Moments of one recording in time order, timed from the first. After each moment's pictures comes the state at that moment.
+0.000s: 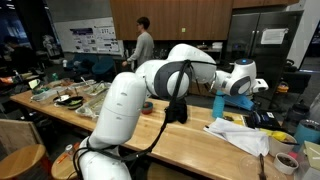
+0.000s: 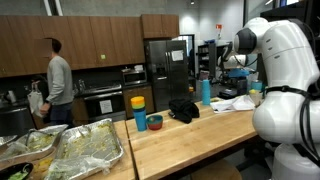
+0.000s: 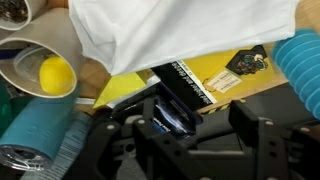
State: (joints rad) arm -0.34 0.49 -0.20 -1.57 0.12 2.51 -0.10
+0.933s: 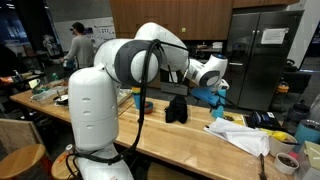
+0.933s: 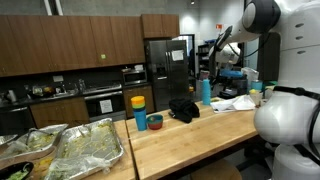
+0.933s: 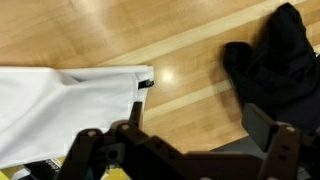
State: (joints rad) arm -0.27 0.12 -0.07 -1.98 0.27 2.24 -0.28
